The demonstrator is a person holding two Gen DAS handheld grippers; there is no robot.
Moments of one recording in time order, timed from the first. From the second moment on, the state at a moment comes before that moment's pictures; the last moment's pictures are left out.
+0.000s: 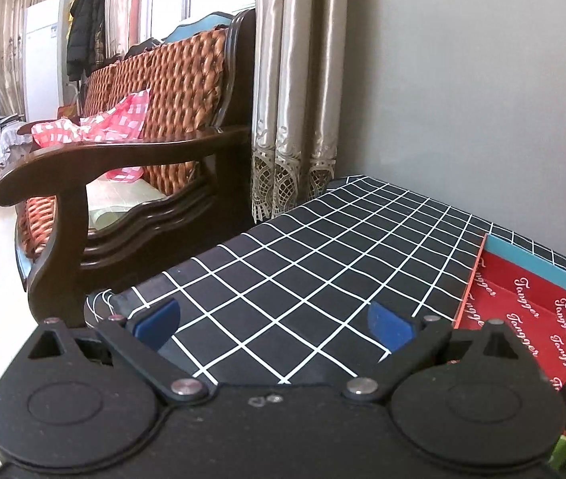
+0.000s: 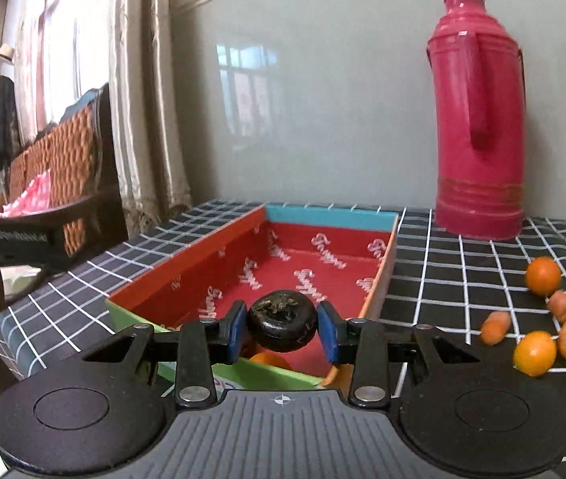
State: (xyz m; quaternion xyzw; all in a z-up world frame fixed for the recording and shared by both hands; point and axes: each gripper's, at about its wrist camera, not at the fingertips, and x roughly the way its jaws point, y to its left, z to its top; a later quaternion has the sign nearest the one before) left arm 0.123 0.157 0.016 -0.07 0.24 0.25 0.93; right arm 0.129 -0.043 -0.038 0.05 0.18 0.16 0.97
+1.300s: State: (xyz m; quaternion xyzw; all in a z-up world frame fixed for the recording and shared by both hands) left arm 0.114 -0.063 -0.007 0.09 0.19 -0.03 0.98; right arm 0.068 -0.208 -0.020 0.07 0.10 -0.33 0.94
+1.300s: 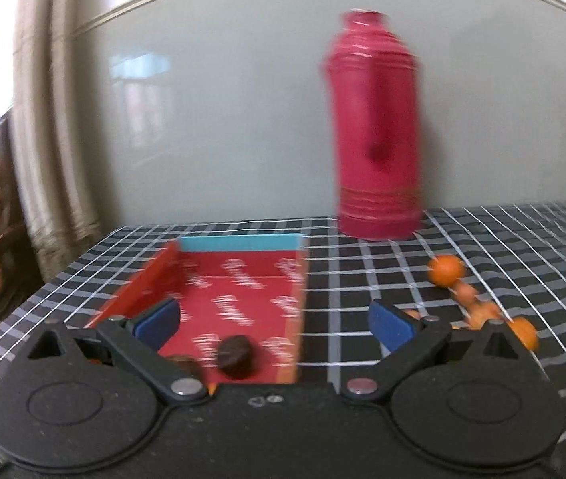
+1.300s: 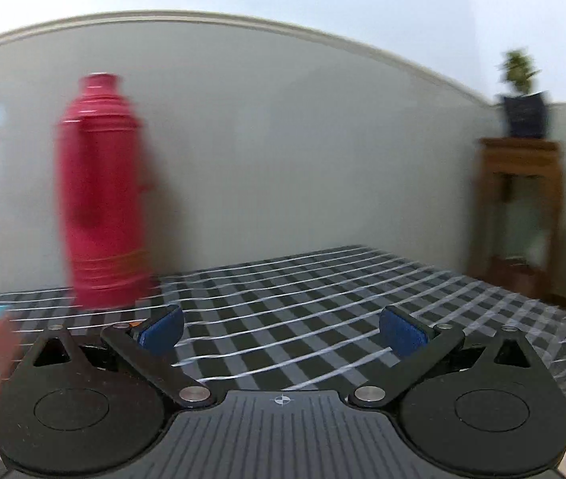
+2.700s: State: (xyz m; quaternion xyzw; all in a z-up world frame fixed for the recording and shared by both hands) left arm 0.143 -0.143 -0.047 0.10 0.23 -0.12 0.96; right arm 0.050 -0.256 -0.026 0.08 0.12 -0.33 0.93
